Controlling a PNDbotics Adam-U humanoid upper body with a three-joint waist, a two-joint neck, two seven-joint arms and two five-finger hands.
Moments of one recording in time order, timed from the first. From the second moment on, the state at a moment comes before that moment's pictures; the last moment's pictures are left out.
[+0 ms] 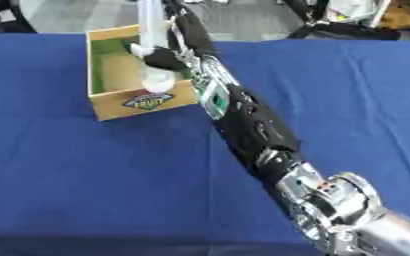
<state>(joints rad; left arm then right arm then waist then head) -0.19 0.19 0.24 -1.79 -0.04 0.06 -0.02 -1.06 0.01 -0.08 -0.73 1.00 -0.01 -0.37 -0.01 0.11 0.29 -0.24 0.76</state>
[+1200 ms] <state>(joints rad) -0.14 0.21 0.27 -1.79 -0.05 0.07 0.00 -0.64 -0.29 -0.01 -1.20 0.32 -0.13 -0.20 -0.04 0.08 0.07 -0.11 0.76</state>
